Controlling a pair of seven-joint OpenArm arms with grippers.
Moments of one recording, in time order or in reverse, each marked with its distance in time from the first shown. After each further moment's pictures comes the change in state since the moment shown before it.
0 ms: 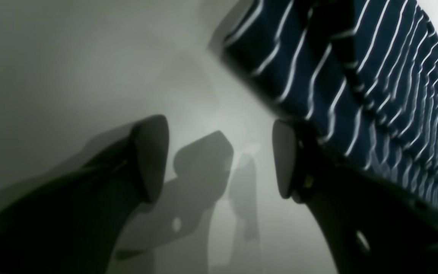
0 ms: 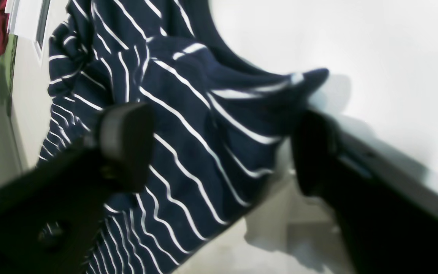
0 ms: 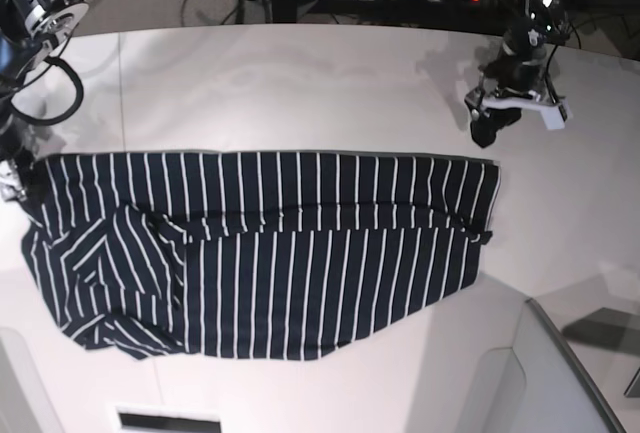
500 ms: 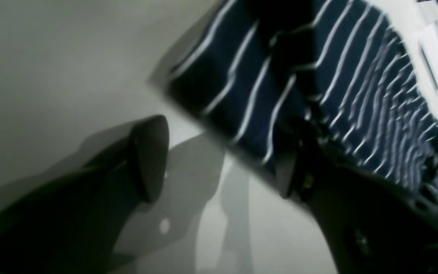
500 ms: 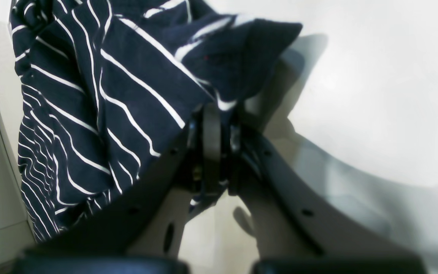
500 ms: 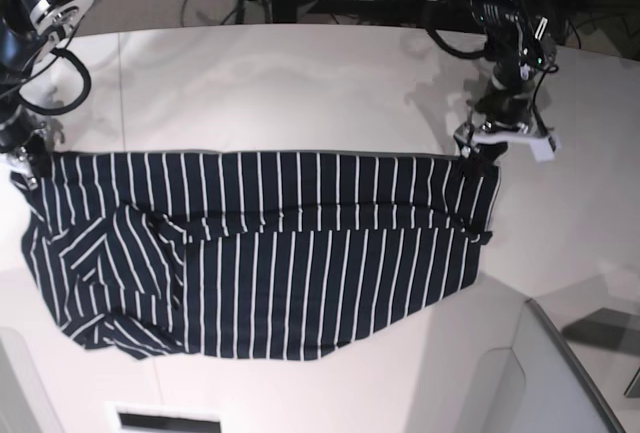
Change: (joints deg) left arm -8.1 0.6 0.0 -6.3 -0.2 0.0 -0.2; right arm -1.1 -0.7 0.0 -0.5 -0.6 -0.3 -1.6
